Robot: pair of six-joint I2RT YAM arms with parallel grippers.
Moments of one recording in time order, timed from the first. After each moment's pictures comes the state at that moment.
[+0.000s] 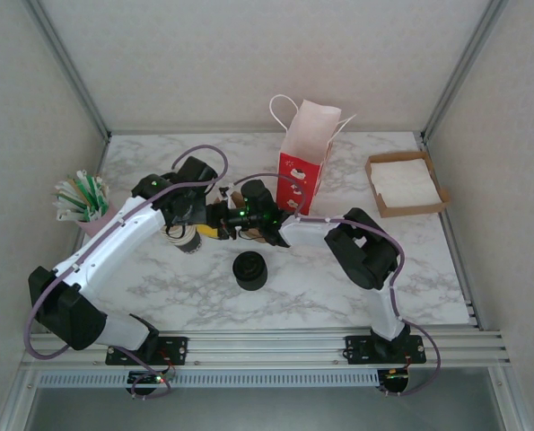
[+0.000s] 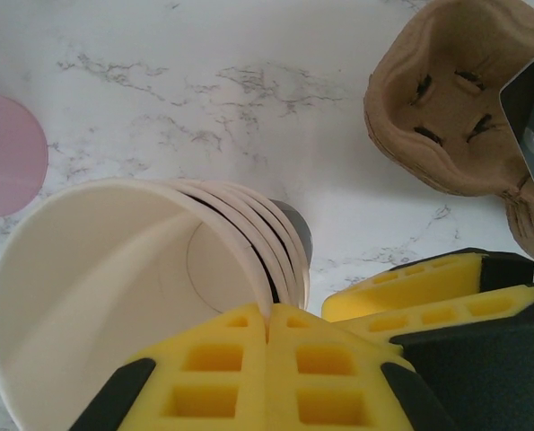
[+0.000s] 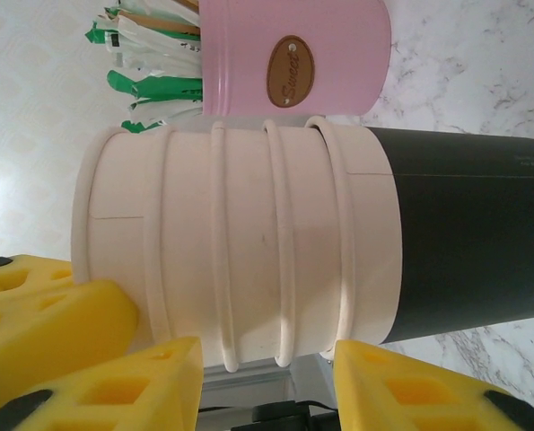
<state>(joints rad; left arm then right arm) -0.49 1.41 1.36 -1.16 -0.35 -0.55 0.87 2.05 1.27 0.54 -0.76 1.34</state>
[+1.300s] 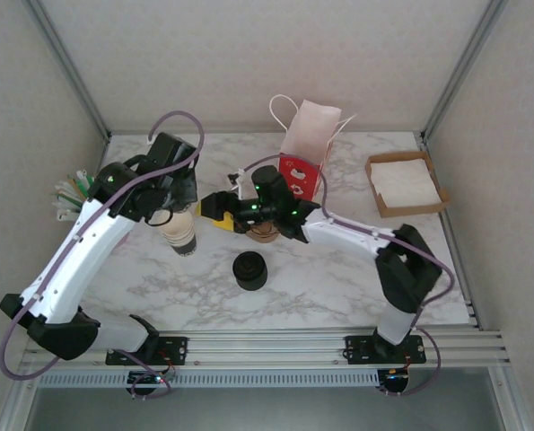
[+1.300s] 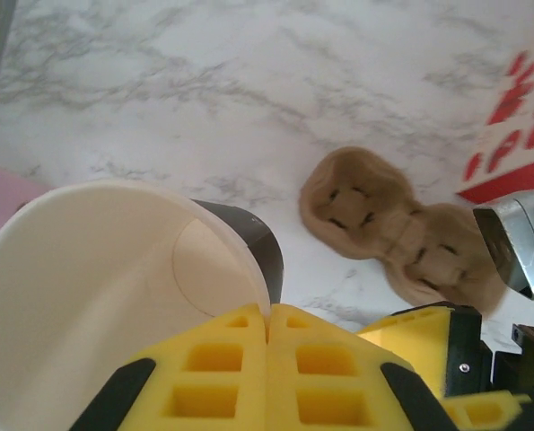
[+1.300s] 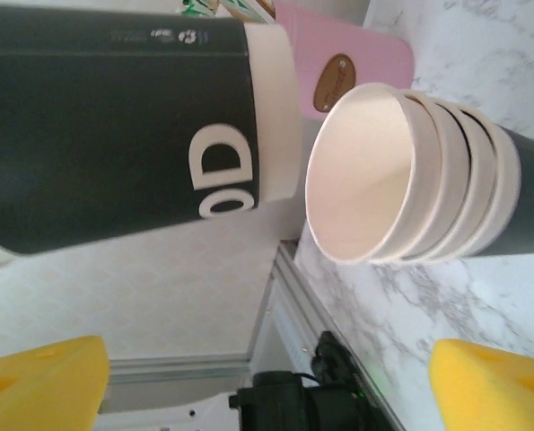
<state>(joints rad) -0.57 1.34 1.73 -1.31 -0.40 -0.57 0.88 1.71 1.26 0.10 -0.64 1.03</state>
